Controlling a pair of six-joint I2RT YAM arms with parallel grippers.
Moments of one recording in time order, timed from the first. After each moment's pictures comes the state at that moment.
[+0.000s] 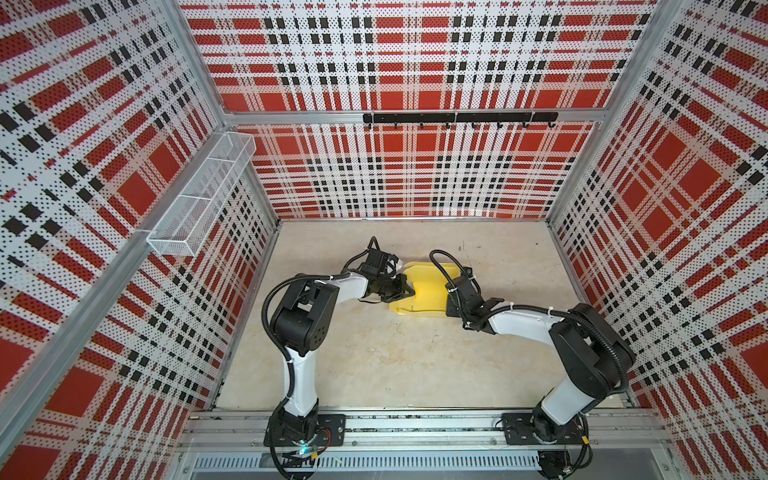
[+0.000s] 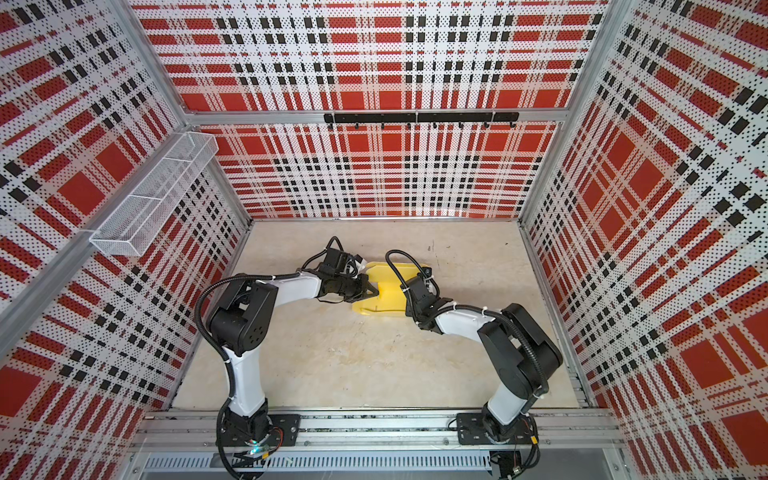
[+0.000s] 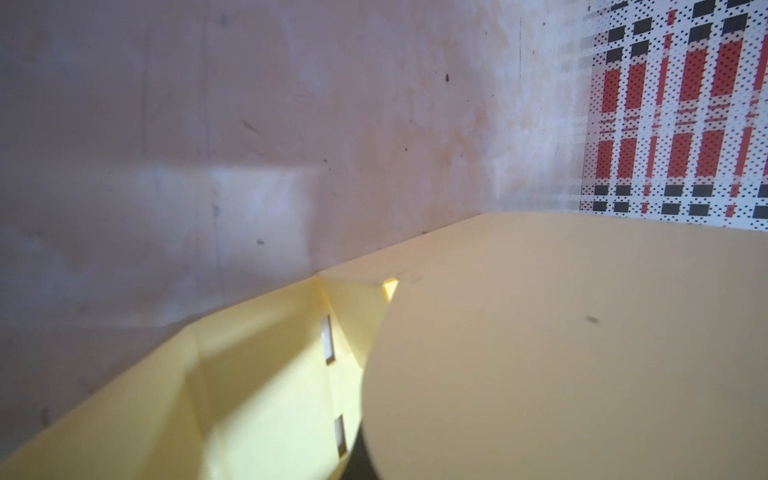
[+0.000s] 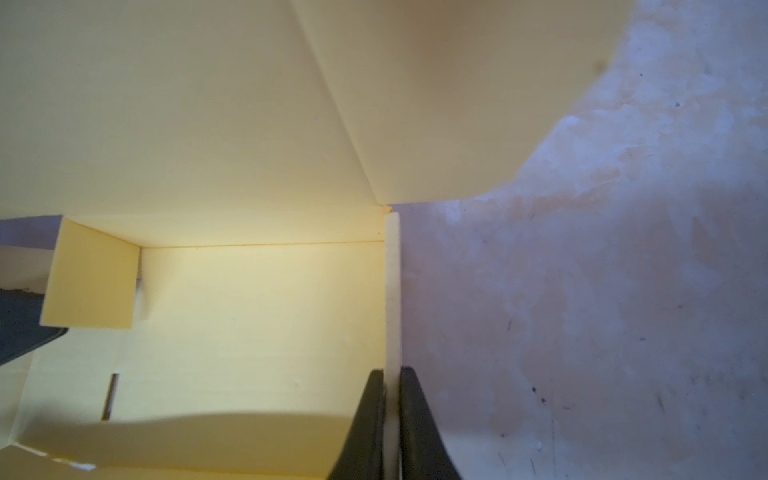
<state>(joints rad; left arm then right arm) -0.43 2.00 1.19 -0.10 0.65 -0.62 0.64 1.66 0.83 -0.09 0.39 0.59</state>
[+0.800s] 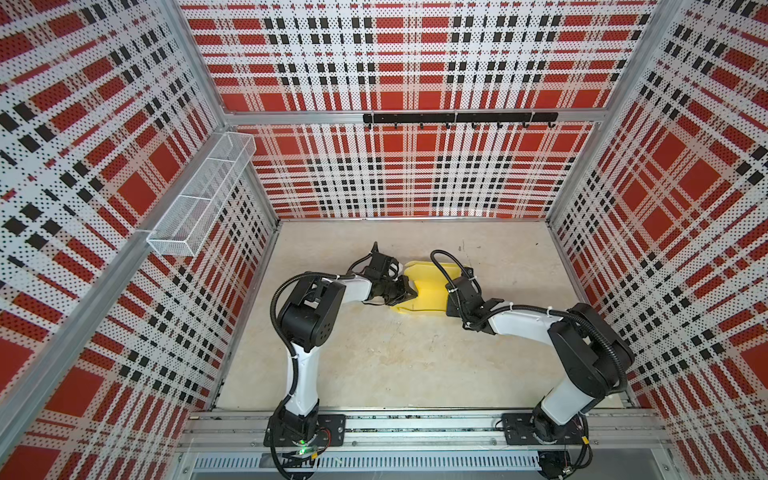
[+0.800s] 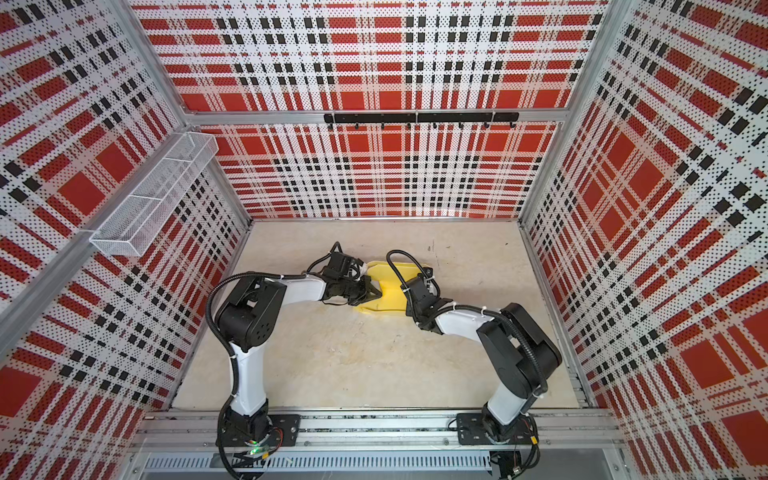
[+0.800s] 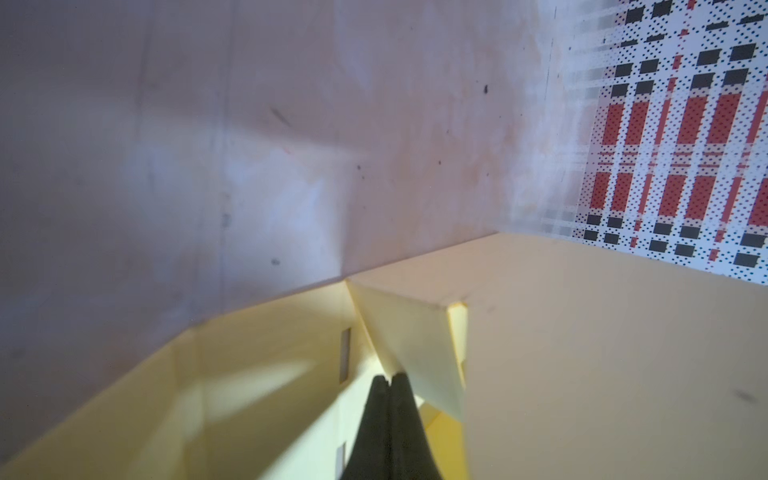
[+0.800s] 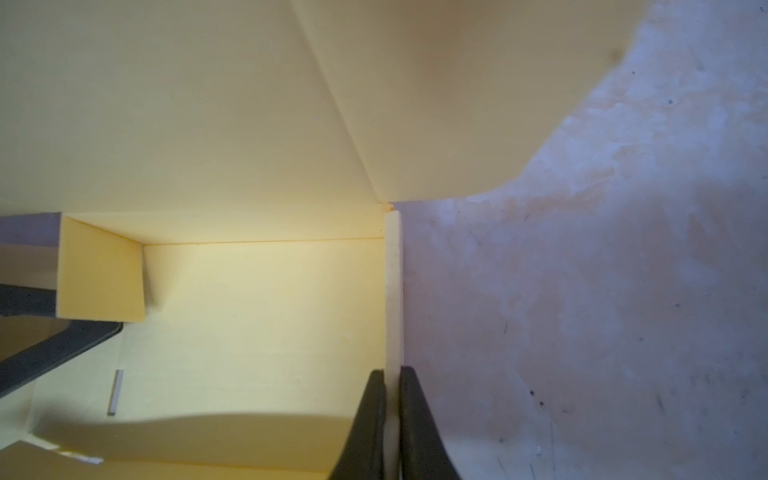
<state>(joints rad) -0.44 2.06 1.19 -0.02 0.64 -0.76 0.64 1.66 0.83 -0.08 0.38 0.61</state>
